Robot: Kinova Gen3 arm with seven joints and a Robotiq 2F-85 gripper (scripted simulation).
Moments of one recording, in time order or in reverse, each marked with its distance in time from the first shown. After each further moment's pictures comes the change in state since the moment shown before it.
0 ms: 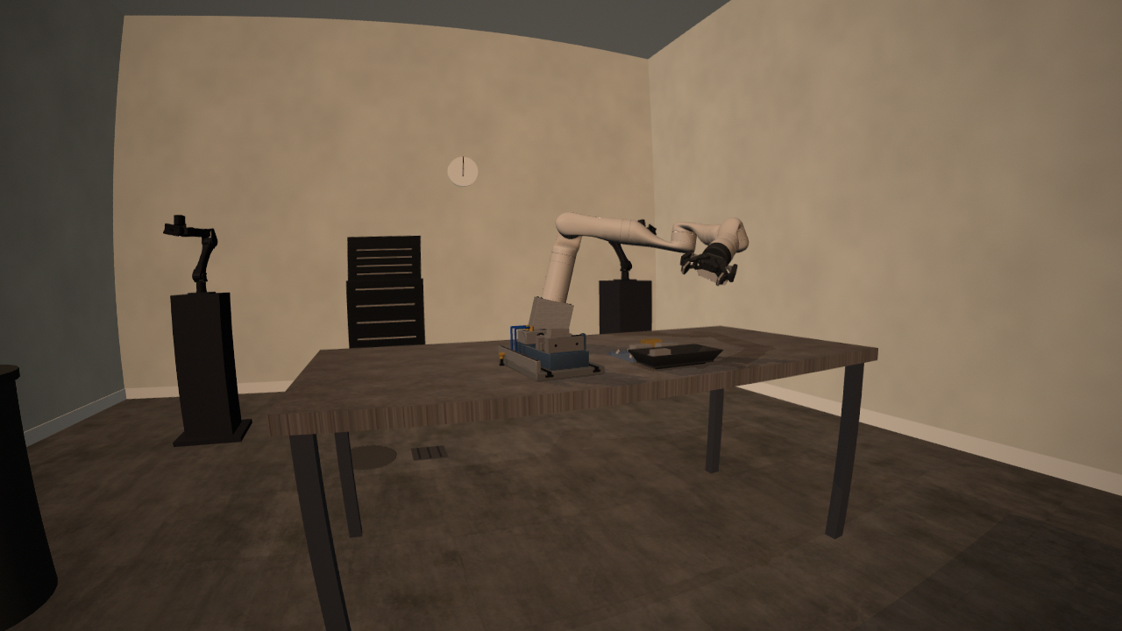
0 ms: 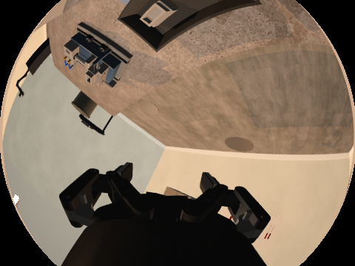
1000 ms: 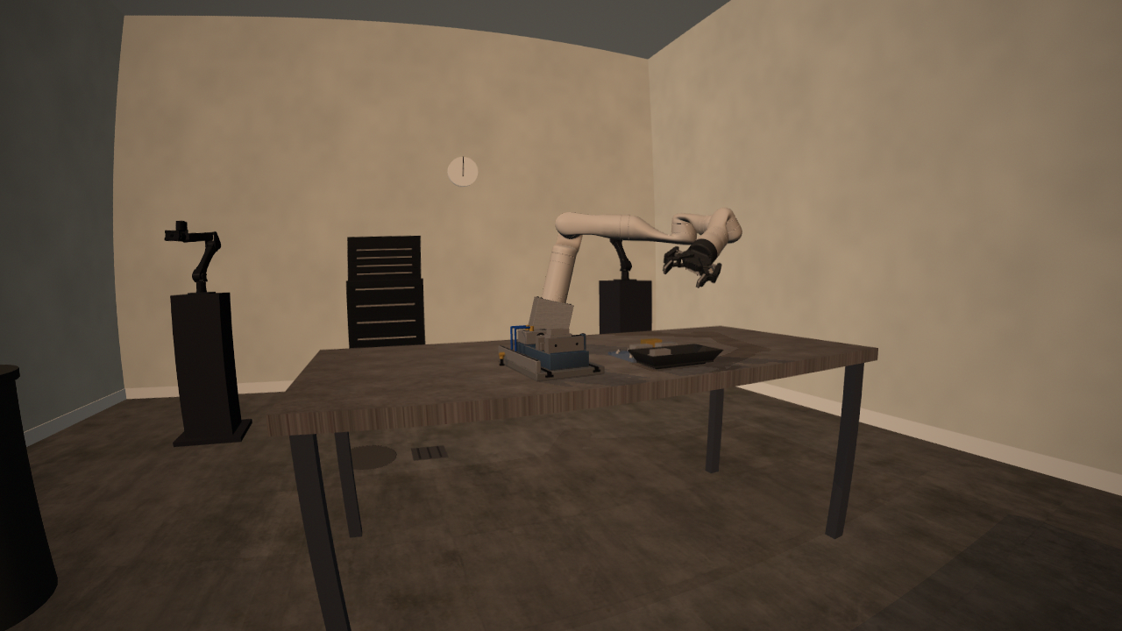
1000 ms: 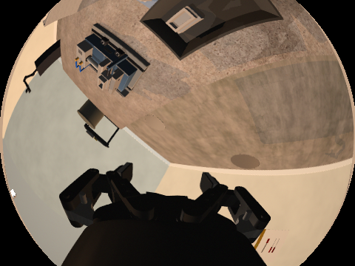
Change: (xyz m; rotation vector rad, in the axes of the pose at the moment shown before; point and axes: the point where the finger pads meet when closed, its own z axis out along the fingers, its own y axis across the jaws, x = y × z) arm 0.005 -0.041 0.027 0.054 0.131 -0.039
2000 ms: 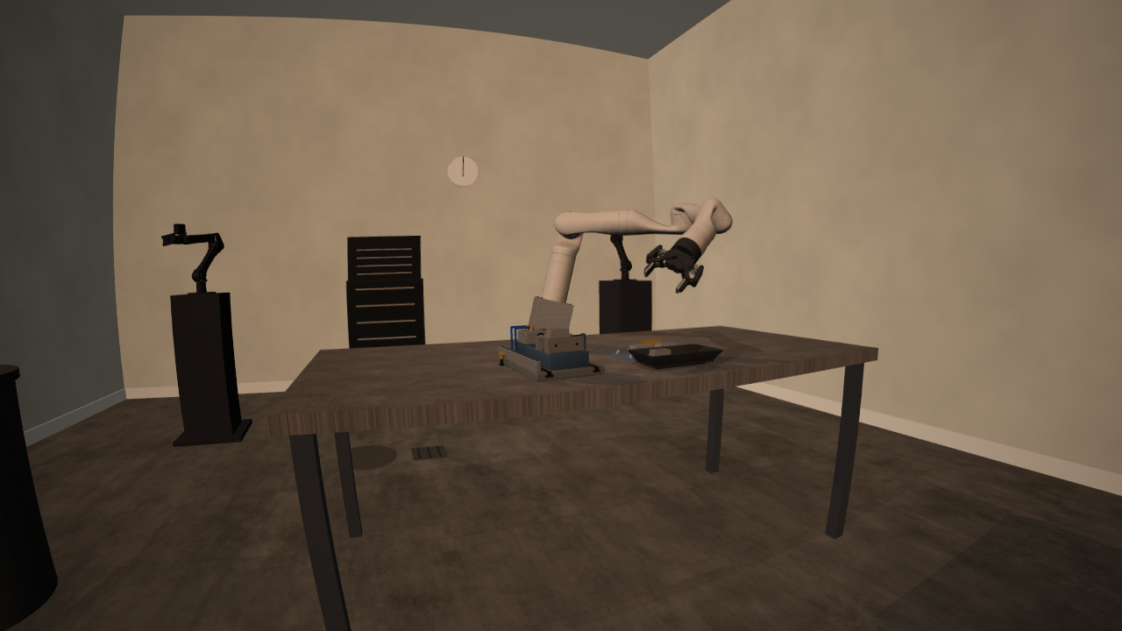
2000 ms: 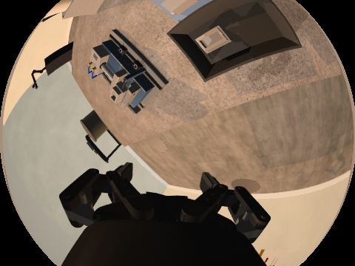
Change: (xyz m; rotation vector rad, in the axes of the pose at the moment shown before) arm 0.019 -0.042 0.023 0.031 0.174 -0.081
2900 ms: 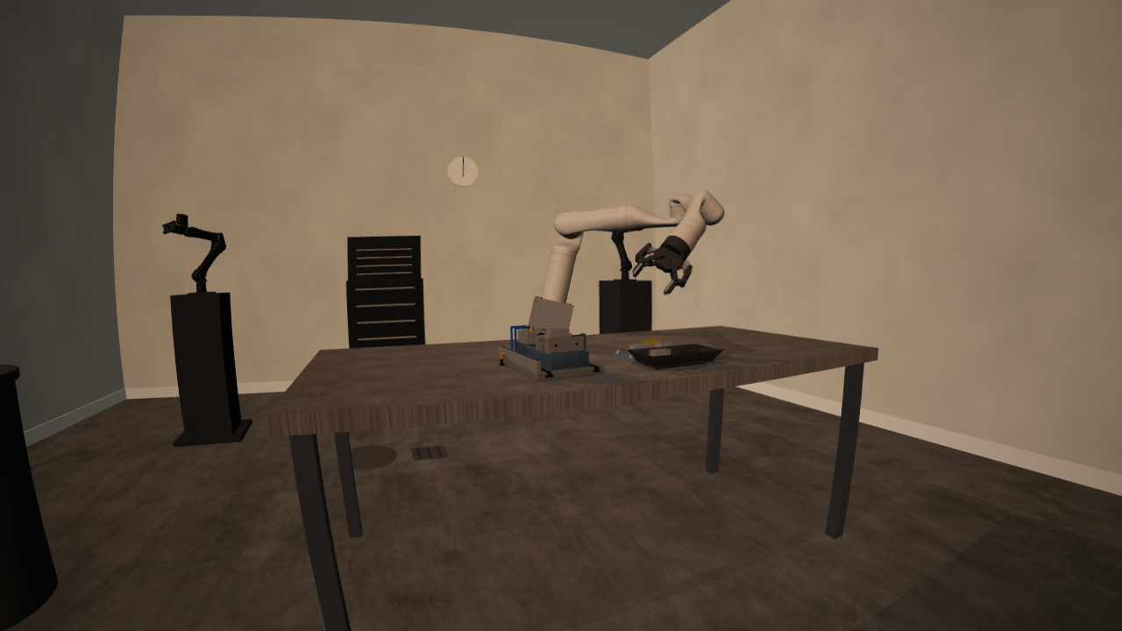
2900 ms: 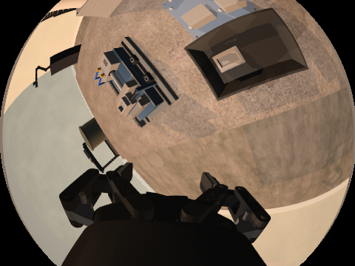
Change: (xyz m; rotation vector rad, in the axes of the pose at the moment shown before) arm 0.014 -0.027 0.010 -0.006 0.128 -0.065
